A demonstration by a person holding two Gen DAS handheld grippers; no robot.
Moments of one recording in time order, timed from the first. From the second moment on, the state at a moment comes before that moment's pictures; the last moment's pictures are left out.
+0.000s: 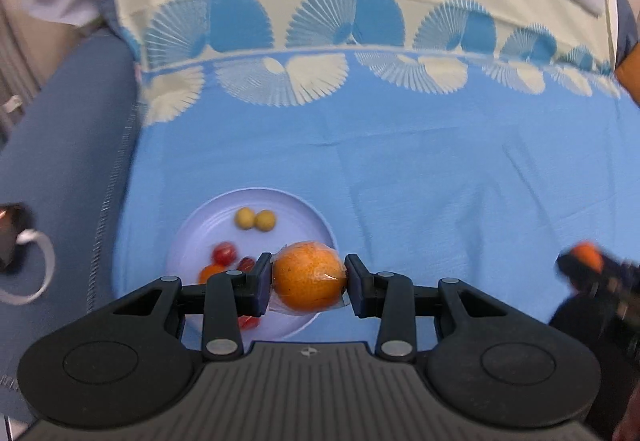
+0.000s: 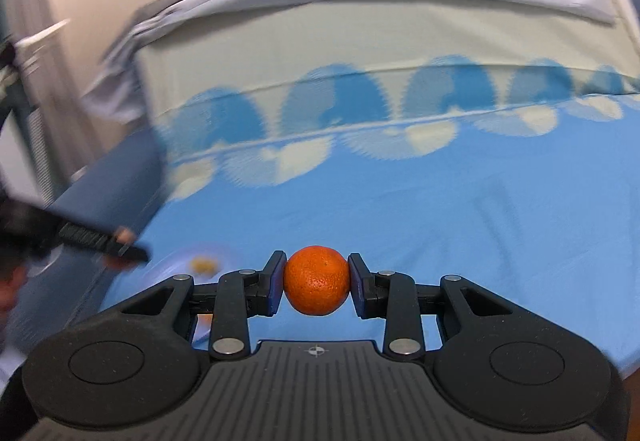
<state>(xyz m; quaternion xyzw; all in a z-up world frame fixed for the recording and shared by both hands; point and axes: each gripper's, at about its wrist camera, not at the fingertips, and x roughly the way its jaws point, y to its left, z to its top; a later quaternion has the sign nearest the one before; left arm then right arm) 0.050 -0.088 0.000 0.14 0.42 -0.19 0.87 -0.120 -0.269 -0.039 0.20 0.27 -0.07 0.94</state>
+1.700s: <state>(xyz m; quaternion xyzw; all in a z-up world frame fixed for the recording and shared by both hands) -0.030 0.009 0.009 0.10 0.41 -0.16 0.89 -0.142 -0.162 -0.003 0.07 0.27 0.02 0.96</state>
